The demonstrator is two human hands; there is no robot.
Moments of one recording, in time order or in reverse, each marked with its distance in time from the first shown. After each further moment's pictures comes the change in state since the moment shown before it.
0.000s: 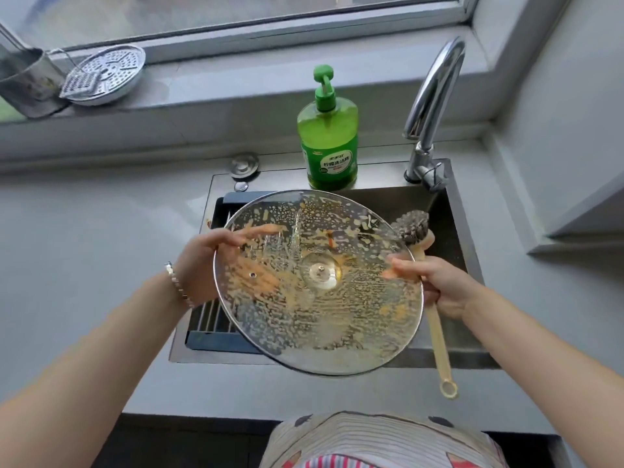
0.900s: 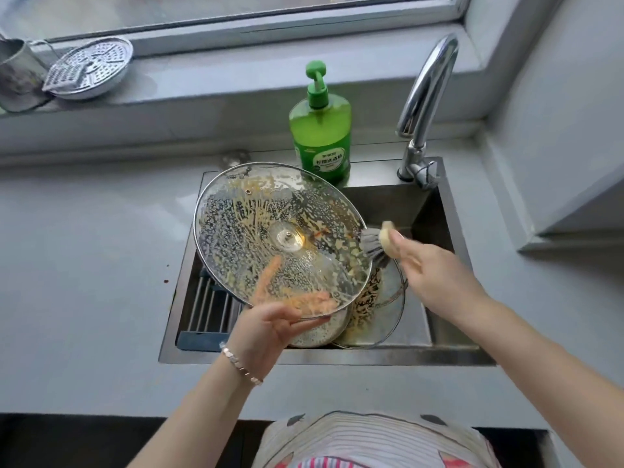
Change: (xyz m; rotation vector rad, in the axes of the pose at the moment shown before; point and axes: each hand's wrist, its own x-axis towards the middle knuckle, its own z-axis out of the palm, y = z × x) left_hand 0.001 -0.079 0.081 -0.340 0.302 0.138; right_hand -0.033 -0.008 0.012 -1.203 0.366 -0.481
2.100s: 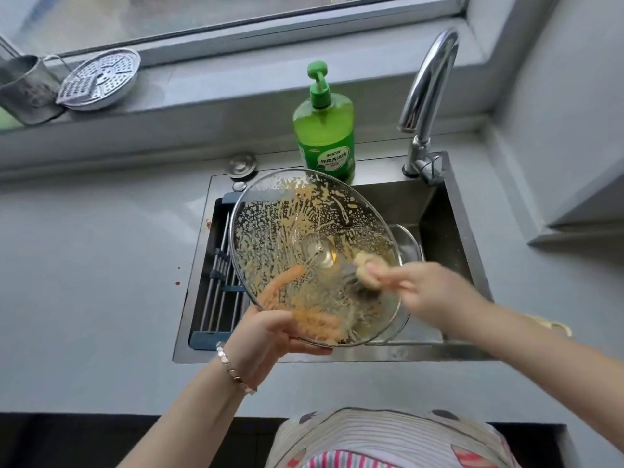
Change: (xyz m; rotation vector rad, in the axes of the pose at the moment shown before) left_hand -0.015 0.010 -0.009 0.241 -0.122 -0.102; right_hand -0.015 -0.014 0.004 -0.005 -0.222 -0.117
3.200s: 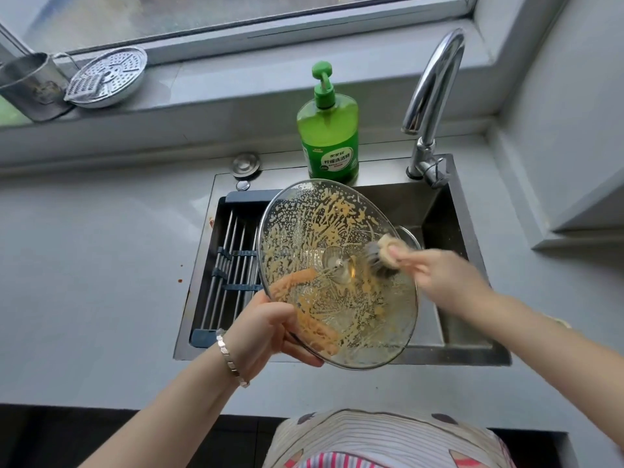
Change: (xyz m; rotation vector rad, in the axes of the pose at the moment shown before) left_hand -0.002 0.012 0.005 0.187 -0.017 -0.078; right_hand 0.023 0.036 0.003 0.028 0.136 0.100
